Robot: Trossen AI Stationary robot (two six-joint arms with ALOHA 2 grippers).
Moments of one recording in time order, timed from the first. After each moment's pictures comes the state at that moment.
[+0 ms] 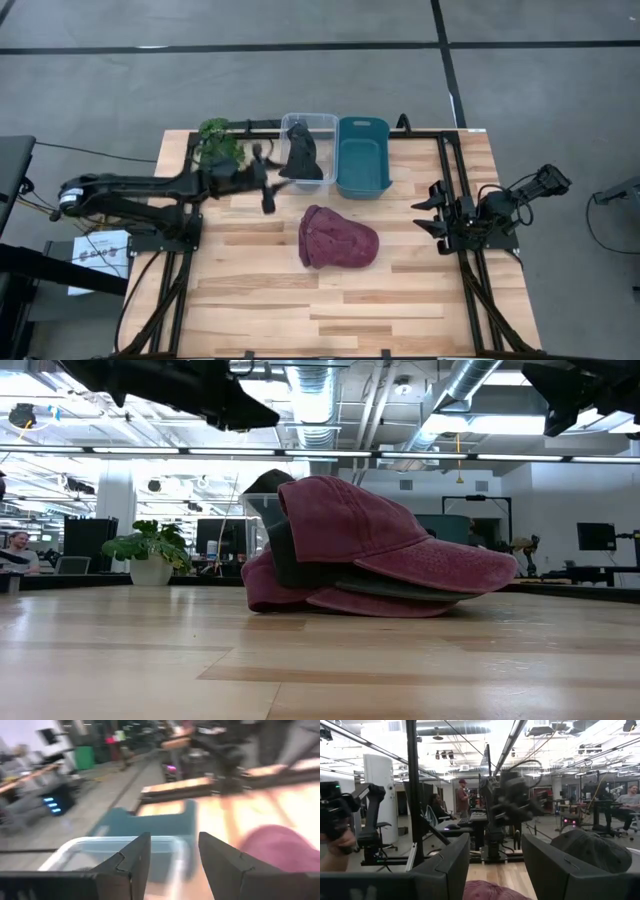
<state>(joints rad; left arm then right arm) 0.14 1.08 0.61 0.32 -0.09 0.31 0.46 0.15 0.06 0.39 0.40 -0.13</state>
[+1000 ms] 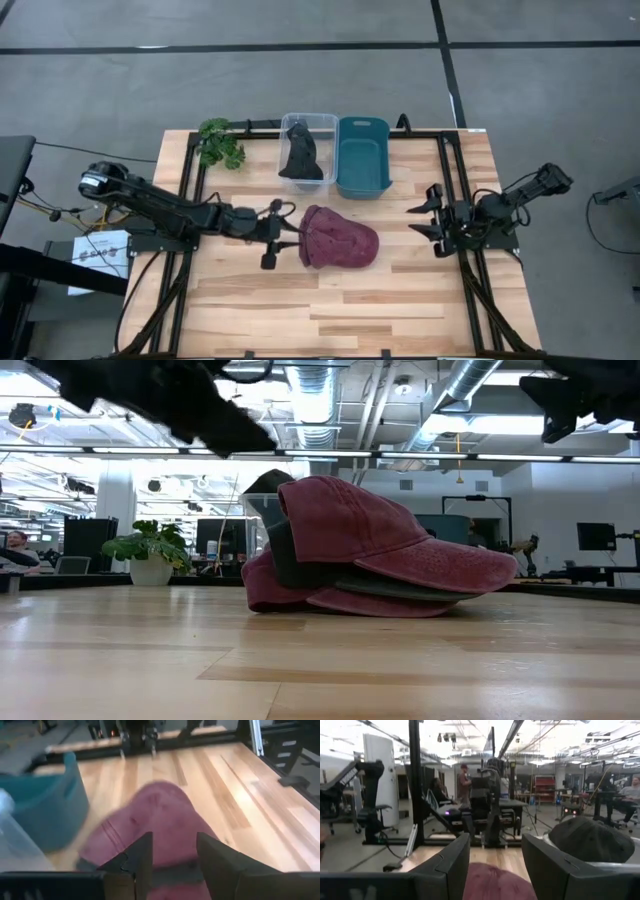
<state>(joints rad) -0.27 1.29 0.54 0.37 -0.19 0.06 0.46 0.19 0.06 0.34 0.39 -0.13</state>
